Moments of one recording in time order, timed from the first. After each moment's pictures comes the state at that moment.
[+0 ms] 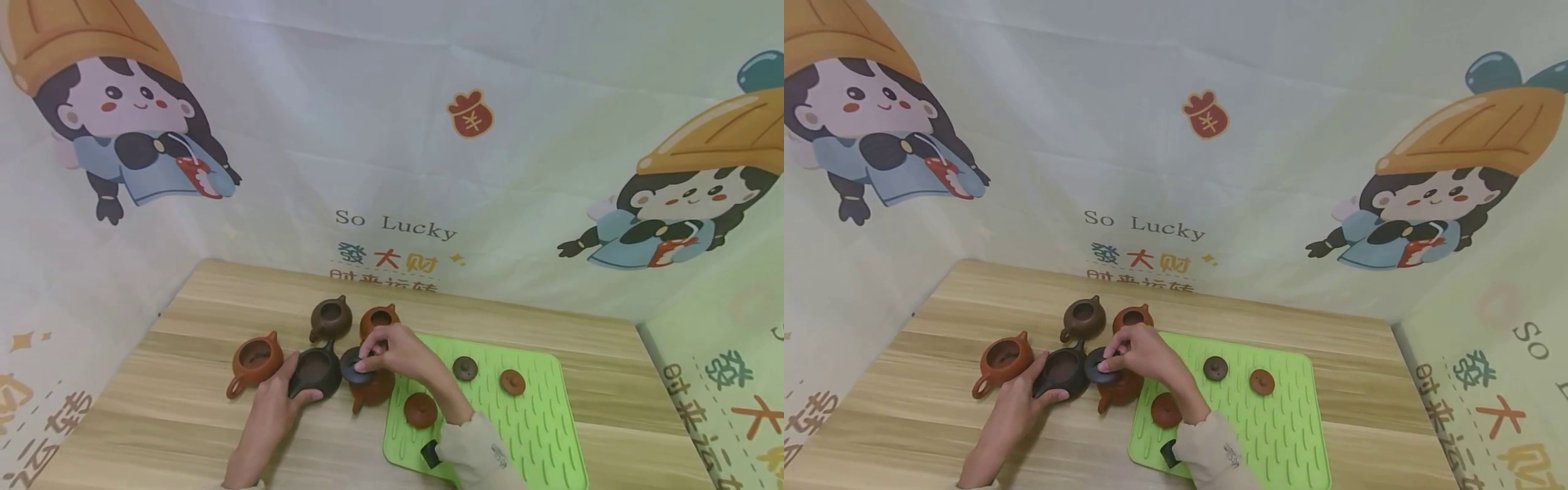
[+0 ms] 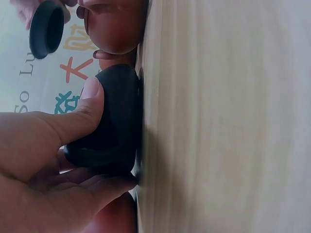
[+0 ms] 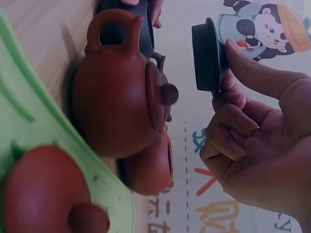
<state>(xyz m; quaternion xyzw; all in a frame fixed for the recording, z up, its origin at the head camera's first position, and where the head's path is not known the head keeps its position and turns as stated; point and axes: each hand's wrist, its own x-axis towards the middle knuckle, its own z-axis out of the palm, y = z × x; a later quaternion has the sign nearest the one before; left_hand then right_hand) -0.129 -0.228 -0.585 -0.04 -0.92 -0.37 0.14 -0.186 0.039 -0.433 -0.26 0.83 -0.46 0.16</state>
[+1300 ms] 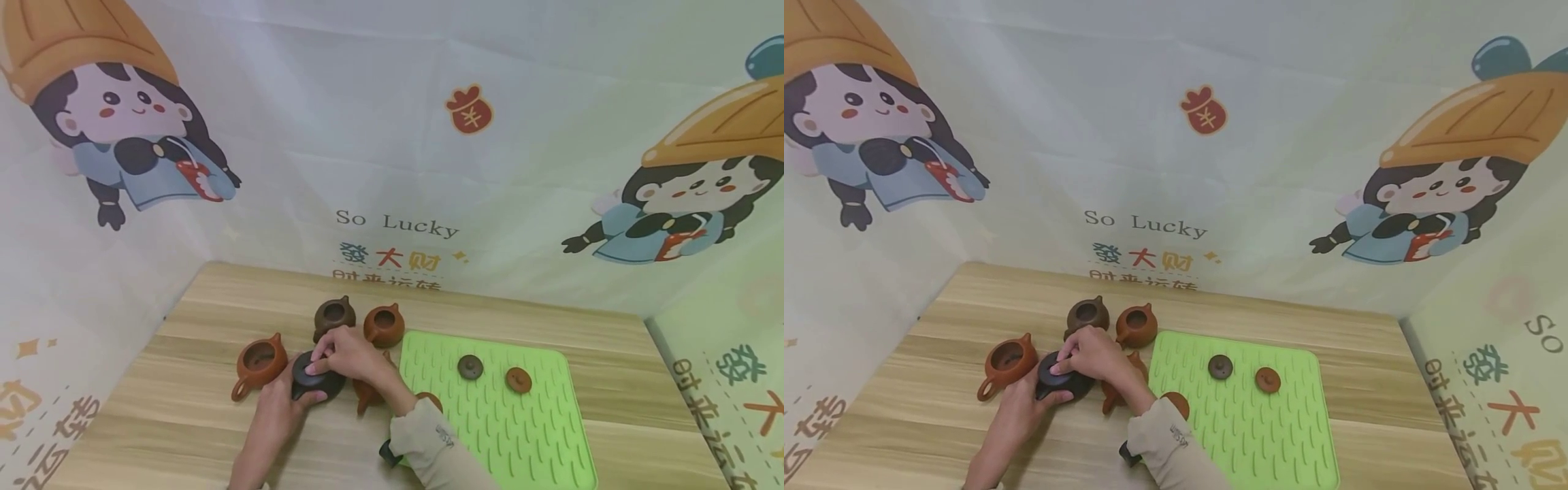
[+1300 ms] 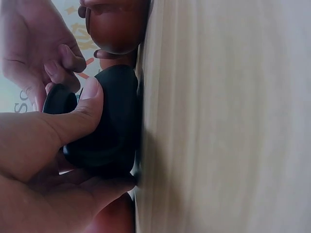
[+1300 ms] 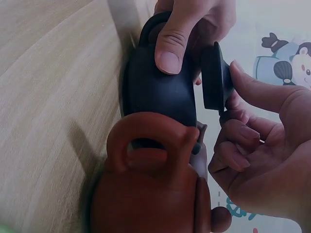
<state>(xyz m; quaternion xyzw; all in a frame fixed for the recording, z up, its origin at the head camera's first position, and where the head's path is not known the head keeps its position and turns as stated) -0.128 -0.226 -0.580 -0.04 -0.92 -0.37 0.15 -0.194 -0.049 -0.453 -0.24 0.86 -0.41 0.16</state>
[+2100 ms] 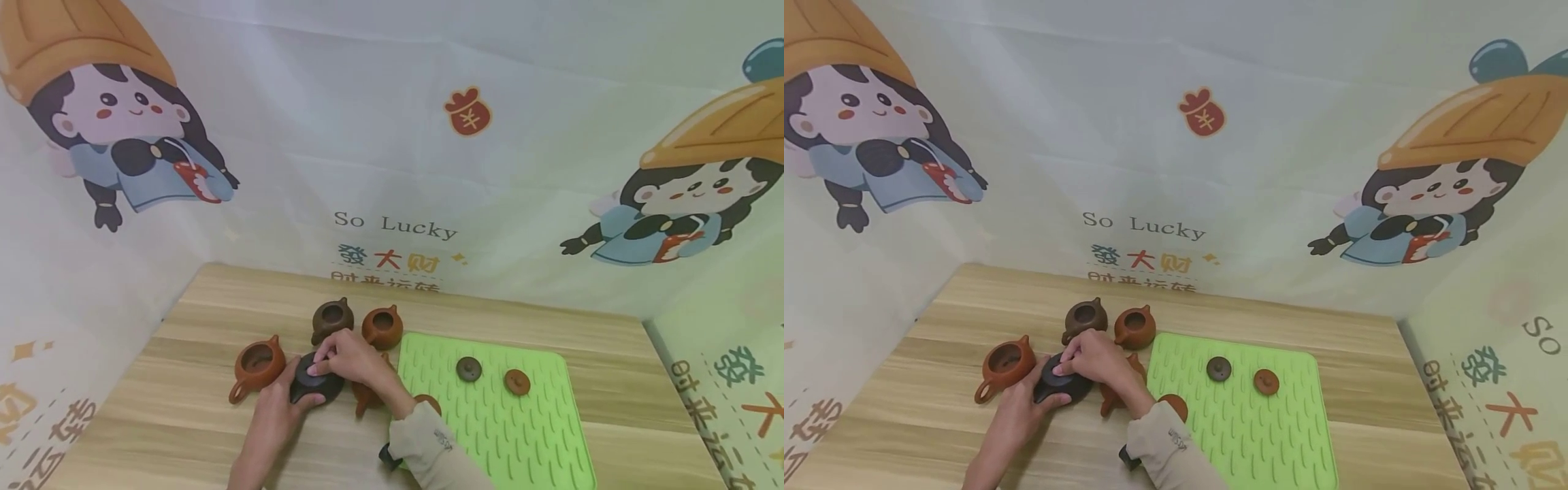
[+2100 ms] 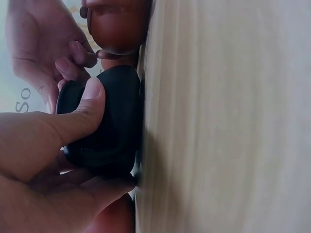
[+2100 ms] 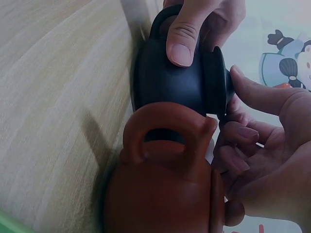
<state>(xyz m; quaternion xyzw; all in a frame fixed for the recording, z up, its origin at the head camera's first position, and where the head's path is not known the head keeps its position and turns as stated) -0.125 -0.223 -0.574 -0.04 -0.92 -0.37 0.14 -0.196 -0.045 -0.462 -0.22 0.85 -0.44 0.17</state>
